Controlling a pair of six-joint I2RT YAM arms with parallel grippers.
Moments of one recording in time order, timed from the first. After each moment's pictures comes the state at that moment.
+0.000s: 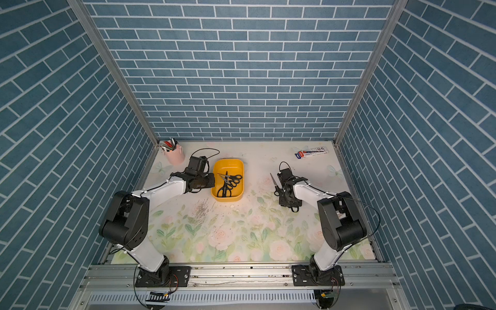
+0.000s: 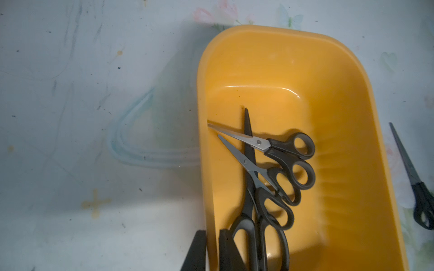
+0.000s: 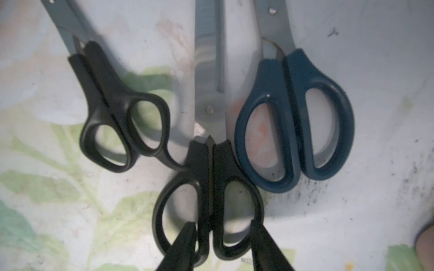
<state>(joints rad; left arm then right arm) -0.35 1.67 1.05 -0.29 0.03 -0.39 0.42 1.66 0.96 -0.65 0.14 0.47</state>
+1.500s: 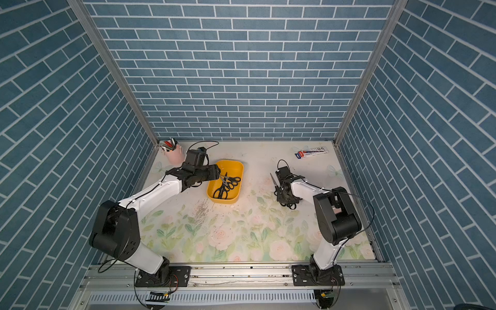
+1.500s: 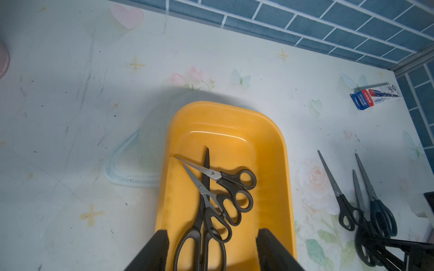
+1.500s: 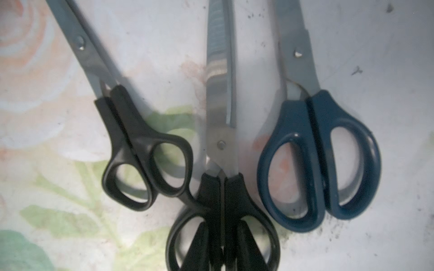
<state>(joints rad) -0.38 1.58 1.13 -0.33 0.02 -0.43 0.42 1.73 0.99 -0.58 0.14 0.47</state>
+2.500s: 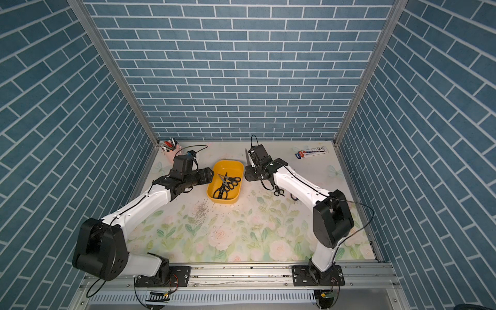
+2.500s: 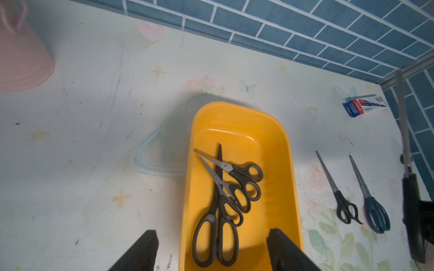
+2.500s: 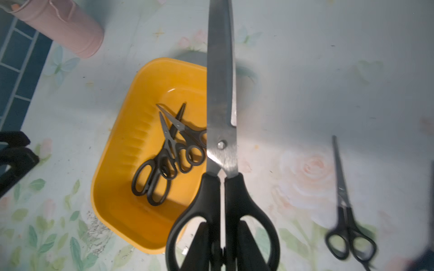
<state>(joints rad) -0.30 1.39 0.96 -0.29 0.04 -0.41 0.71 1.79 1.50 -0.59 -0.04 0.39</state>
